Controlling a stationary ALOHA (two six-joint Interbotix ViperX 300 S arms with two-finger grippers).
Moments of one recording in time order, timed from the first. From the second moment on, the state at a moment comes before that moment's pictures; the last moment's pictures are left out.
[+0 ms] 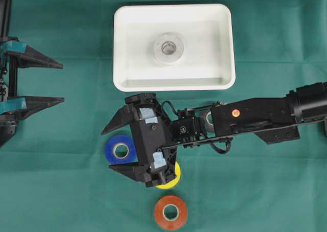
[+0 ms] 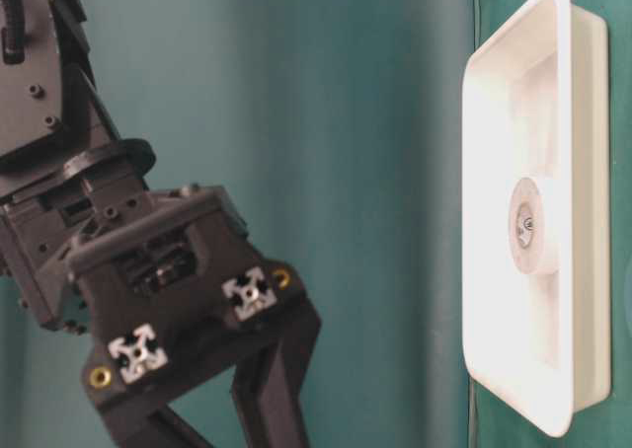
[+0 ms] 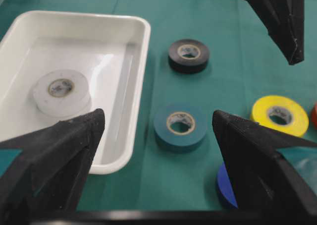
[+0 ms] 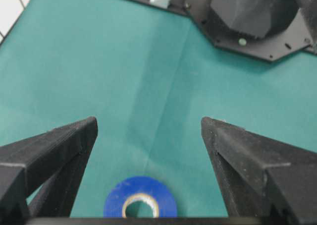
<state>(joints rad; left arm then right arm) 0.09 -1.06 1.21 0.00 0.08 -0.02 0.15 0.18 0.16 -0.01 0.10 0.01</state>
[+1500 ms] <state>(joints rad) 0.10 -1.06 1.21 0.00 0.09 -0.02 0.15 0.34 -0.16 -0.01 0.78 0.12</state>
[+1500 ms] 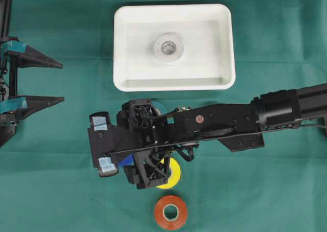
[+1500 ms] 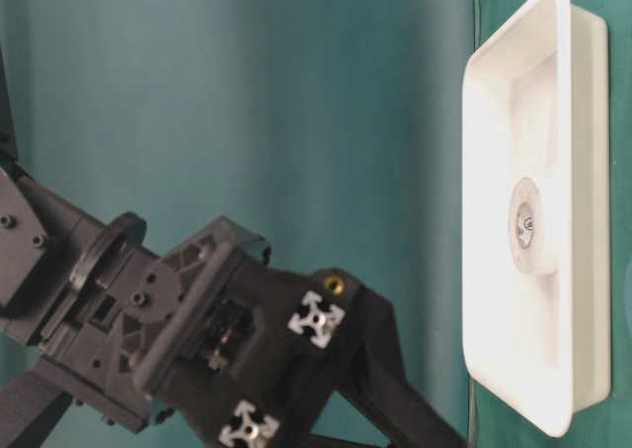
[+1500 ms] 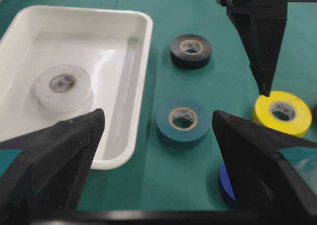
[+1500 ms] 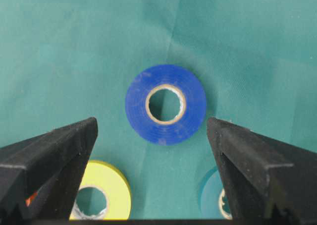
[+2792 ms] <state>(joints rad) 0.10 -1.06 1.21 0.00 0.12 -0.01 0.17 0.48 -0.16 -0.01 0.71 0.12</state>
